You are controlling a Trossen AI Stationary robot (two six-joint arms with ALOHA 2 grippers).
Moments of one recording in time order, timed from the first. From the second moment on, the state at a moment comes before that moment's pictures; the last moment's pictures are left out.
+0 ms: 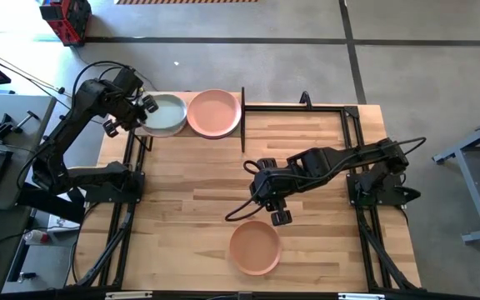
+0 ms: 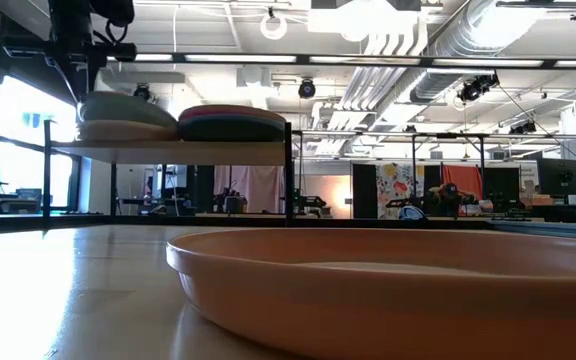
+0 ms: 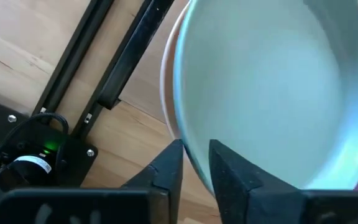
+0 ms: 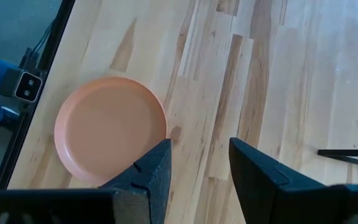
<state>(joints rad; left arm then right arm) 1.04 1.09 1.26 -1.47 -0.03 -1.08 0.28 1.78 1.95 -1.20 0.07 0.00</state>
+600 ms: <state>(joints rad) 1.04 1.09 1.26 -1.52 0.02 -0.86 0.28 1.78 1.95 -1.20 0.07 0.00</state>
